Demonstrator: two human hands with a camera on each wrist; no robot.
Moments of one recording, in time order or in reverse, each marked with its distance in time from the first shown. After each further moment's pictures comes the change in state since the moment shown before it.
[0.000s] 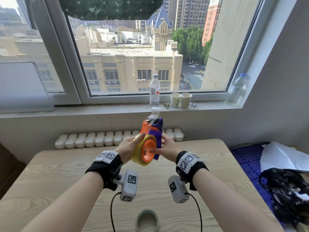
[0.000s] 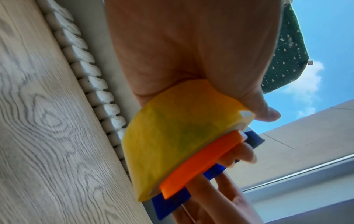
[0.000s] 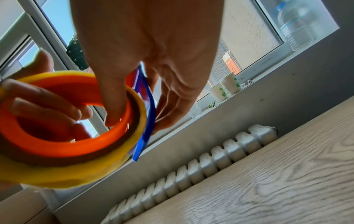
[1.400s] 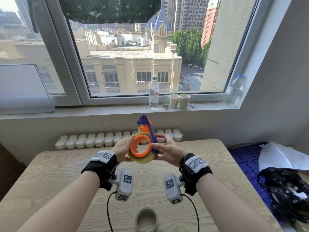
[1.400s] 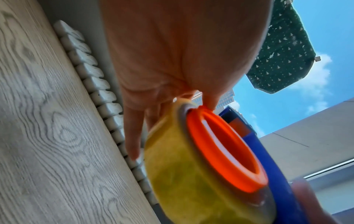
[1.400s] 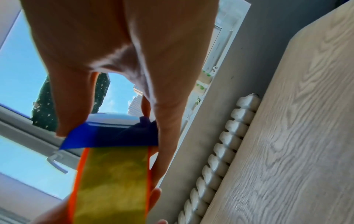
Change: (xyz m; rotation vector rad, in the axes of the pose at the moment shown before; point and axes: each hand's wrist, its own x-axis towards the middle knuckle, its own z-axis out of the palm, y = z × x) left_hand -0.006 -0.006 -0.010 0.066 0.181 -0.141; right_hand -0.021 -0.006 -0.005 0.563 -0.183 0.174
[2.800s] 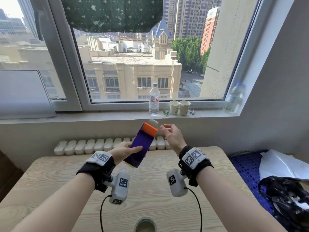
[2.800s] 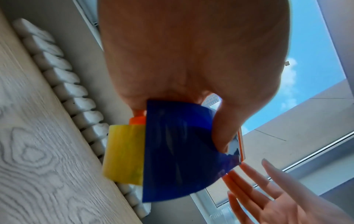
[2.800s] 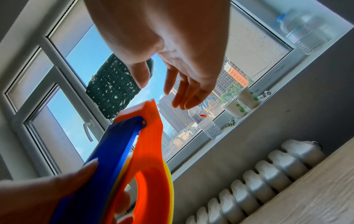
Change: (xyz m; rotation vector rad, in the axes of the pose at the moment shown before) left_hand 0.011 0.013 -0.013 0.169 -0.223 0.079; right_hand 0.026 -0.049 -0.001 -0.478 0.452 -0.314
